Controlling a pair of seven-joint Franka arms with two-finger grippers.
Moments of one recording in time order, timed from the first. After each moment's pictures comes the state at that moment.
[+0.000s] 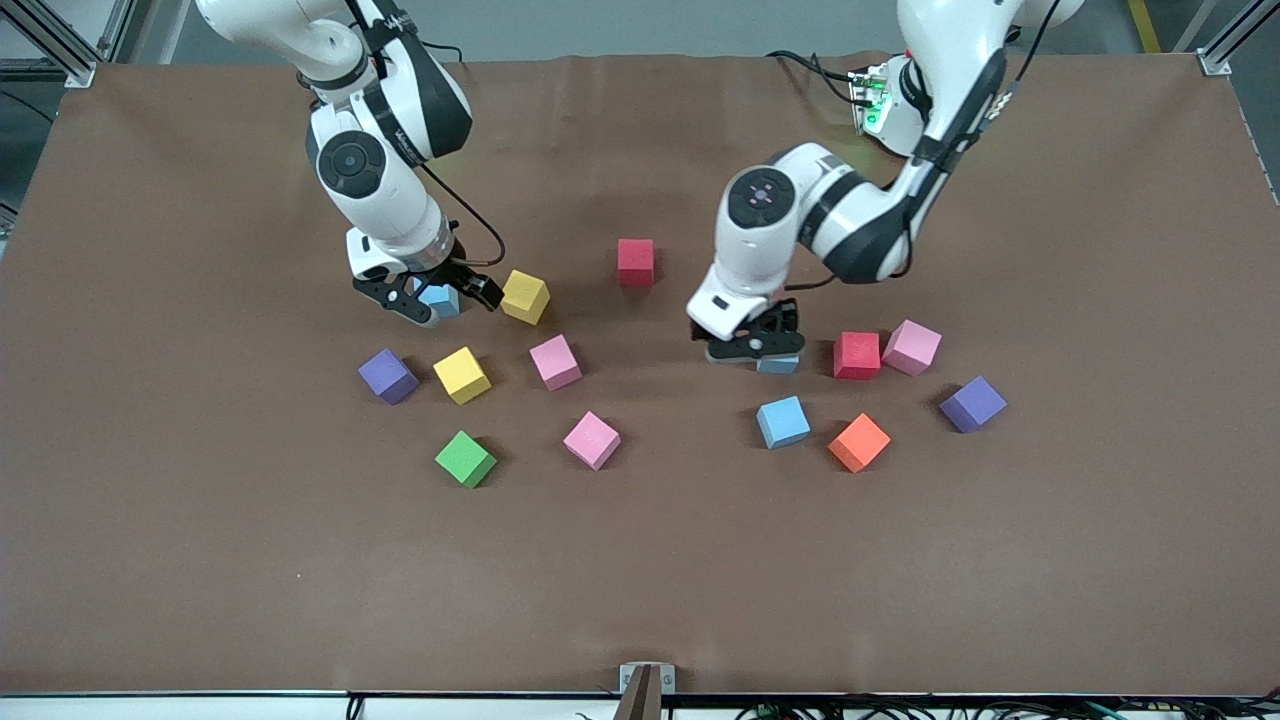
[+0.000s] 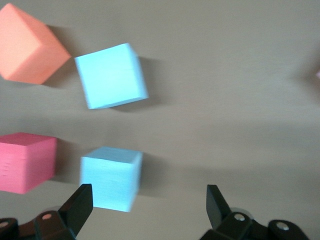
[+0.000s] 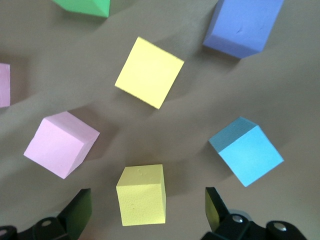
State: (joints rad) left arm -0.34 0.38 -0.33 -1.95 0.27 2.29 -0.87; right arm 0.55 0.03 -0.02 -2.35 0.11 2.37 0.93
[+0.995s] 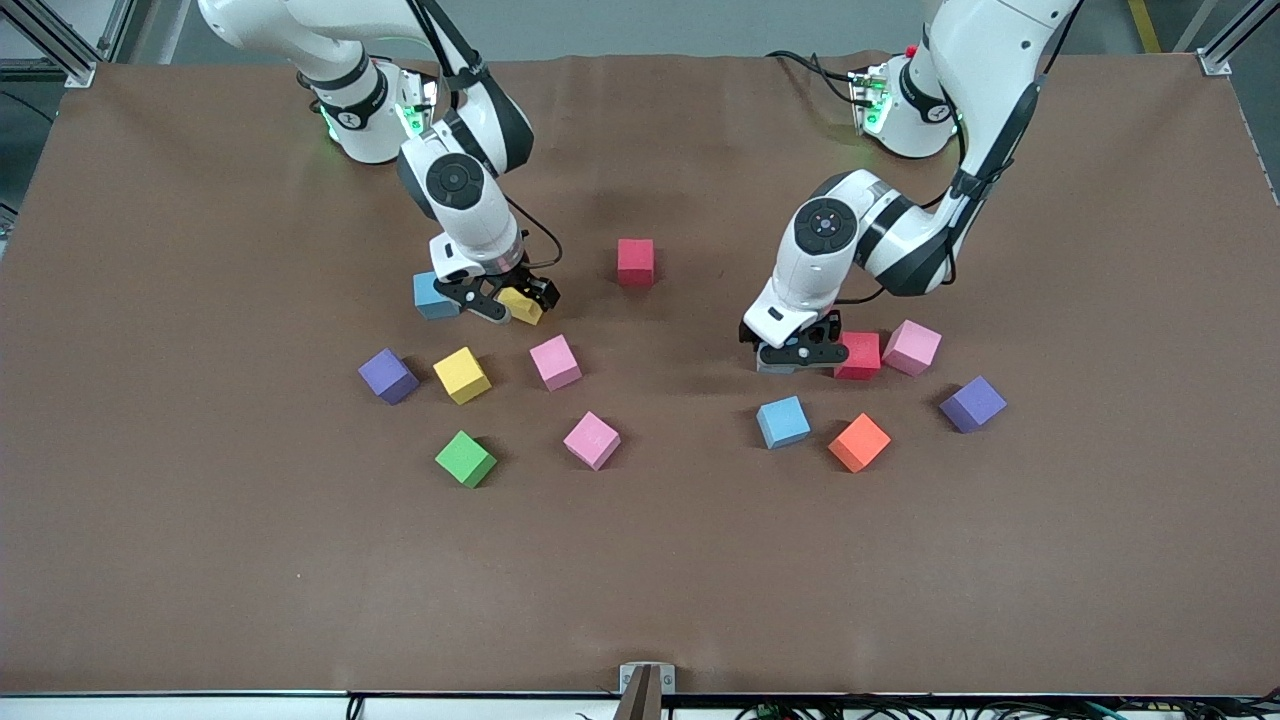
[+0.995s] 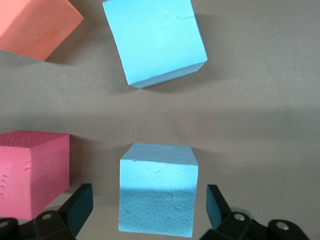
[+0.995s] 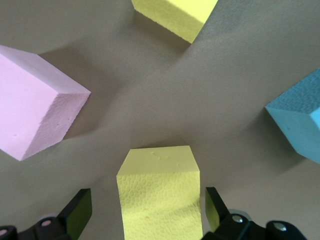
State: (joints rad) left arm -0.24 0.40 -0.34 -2.16 0.31 2.52 -0.80; right arm 0.71 0.25 -0.02 -2.38 0.11 2.63 1.06
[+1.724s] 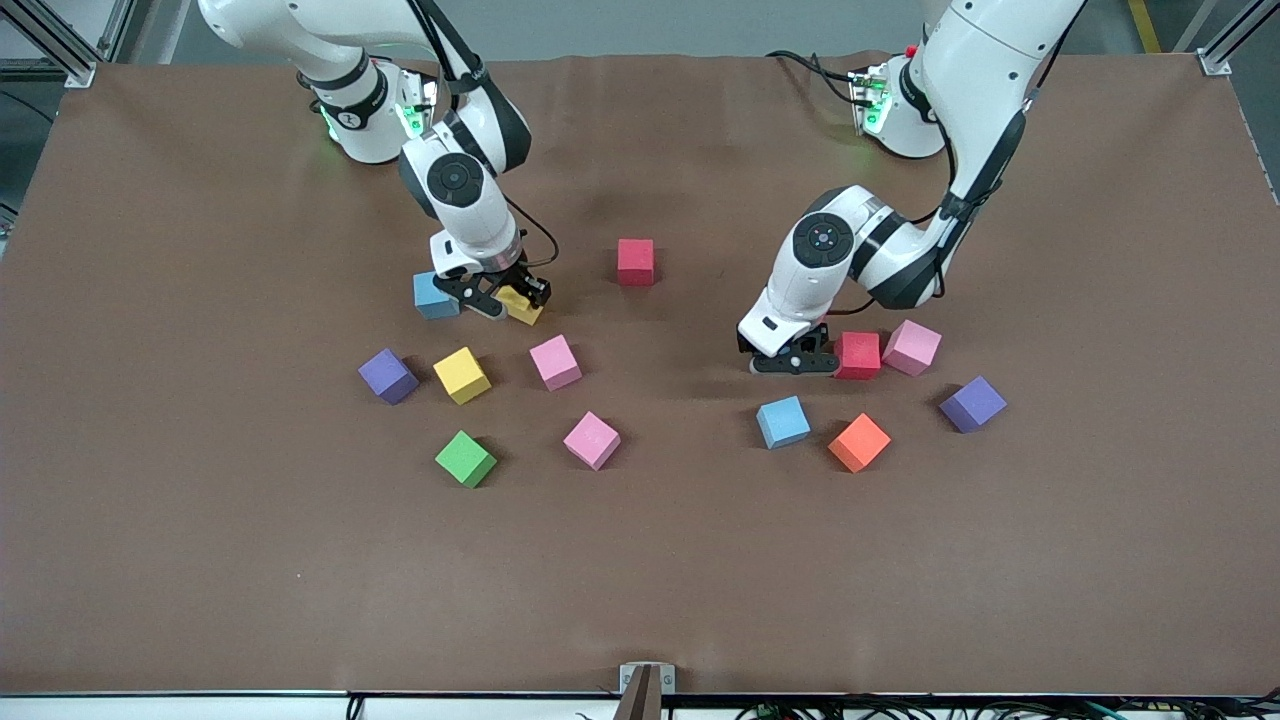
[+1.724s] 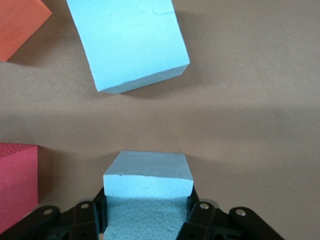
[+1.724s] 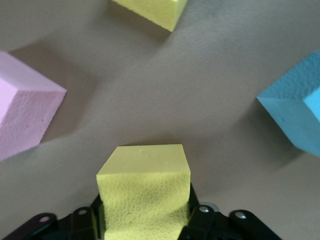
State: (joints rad) left arm -0.24 0.45 -0.35 -2.14 0.31 2.59 -0.81; right arm 0.71 0.25 -0.02 -2.43 0.11 2.68 1.15
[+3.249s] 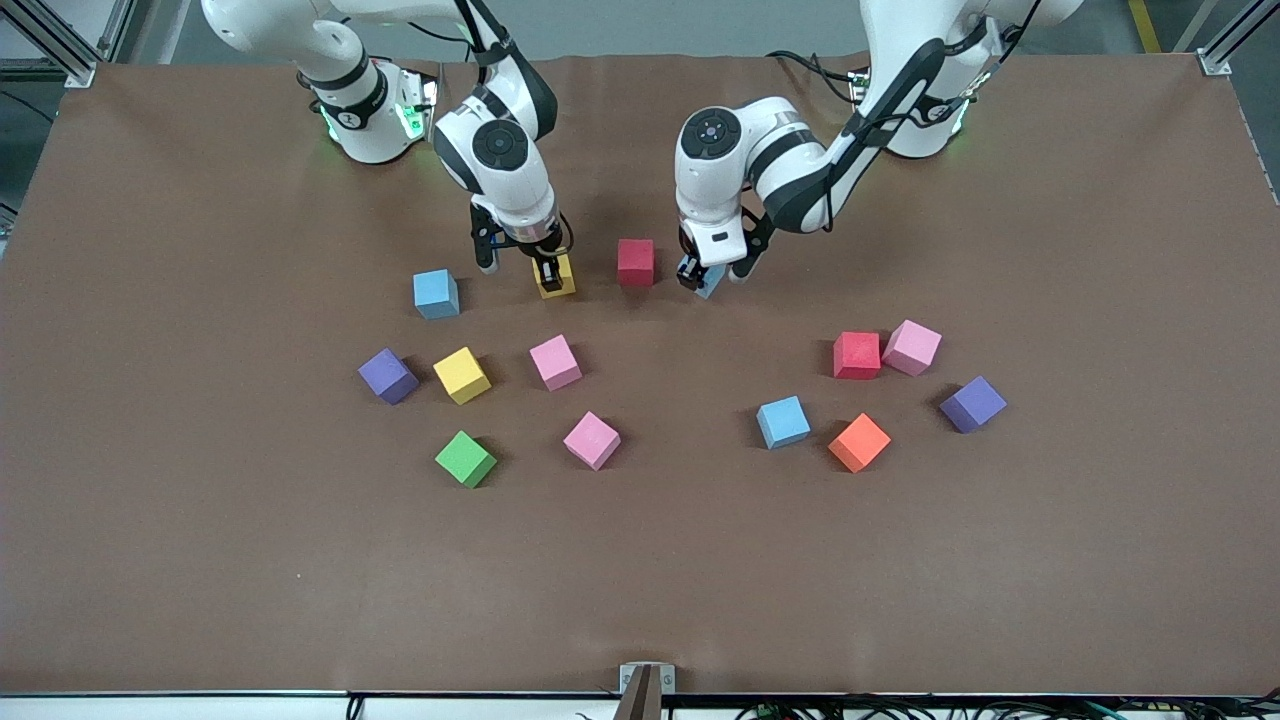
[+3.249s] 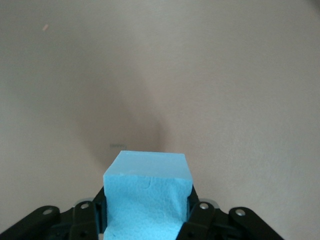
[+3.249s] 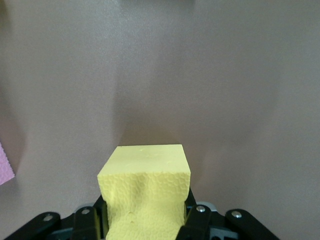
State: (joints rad) left arm -0.35 0.37 -0.57 -2.17 0.32 2.42 -2.27; right arm 0.85 0.25 -0.02 -2.43 0.10 2.69 2.12
